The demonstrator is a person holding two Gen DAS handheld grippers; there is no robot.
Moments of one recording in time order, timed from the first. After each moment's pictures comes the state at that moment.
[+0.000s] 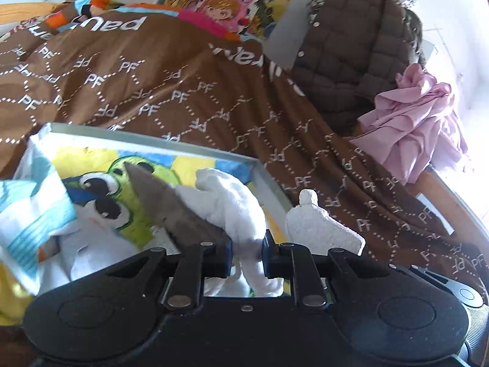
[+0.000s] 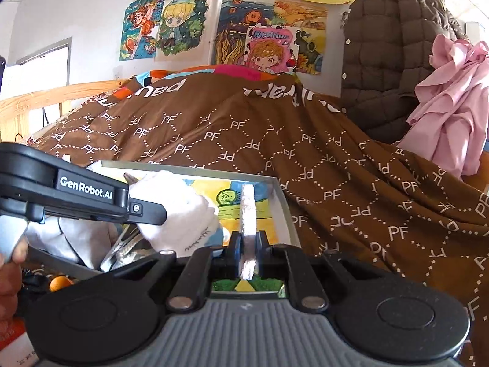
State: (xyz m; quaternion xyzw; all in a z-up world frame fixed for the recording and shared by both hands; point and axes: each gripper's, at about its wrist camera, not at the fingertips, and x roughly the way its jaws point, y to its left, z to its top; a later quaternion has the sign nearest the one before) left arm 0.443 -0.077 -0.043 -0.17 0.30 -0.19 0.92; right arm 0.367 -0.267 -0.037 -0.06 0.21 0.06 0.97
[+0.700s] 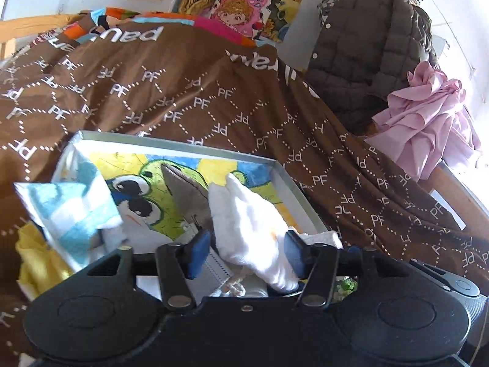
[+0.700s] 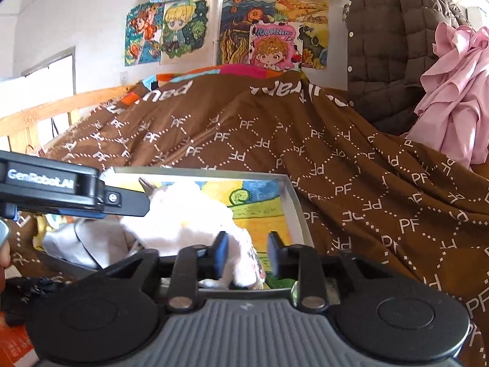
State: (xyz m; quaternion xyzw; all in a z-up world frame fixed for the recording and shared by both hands) left arm 0.416 -0.064 -0.026 -0.14 0.30 -0.15 0.93; right arm 0.361 -0.273 -0.029 -0.02 0.22 0.09 0.97
